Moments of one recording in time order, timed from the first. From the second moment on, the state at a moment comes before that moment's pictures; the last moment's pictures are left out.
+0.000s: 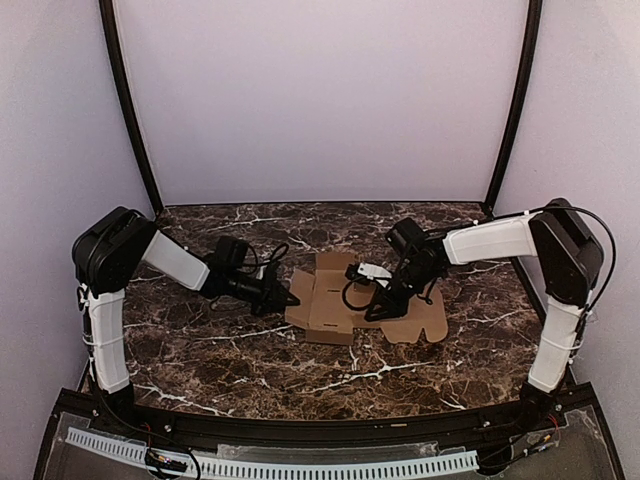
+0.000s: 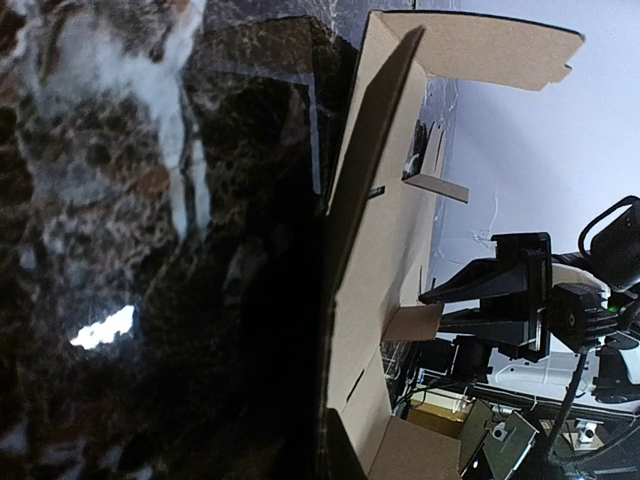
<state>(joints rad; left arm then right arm) -0.49 2.06 0.98 0.32 0.88 -0.95 0.63 1.86 1.15 -0.50 -0.54 -0.49</state>
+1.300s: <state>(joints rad) -0.49 2.06 1.10 0.05 0.85 -0.71 0.75 1.86 1.05 -0.20 -0.03 -0.53</state>
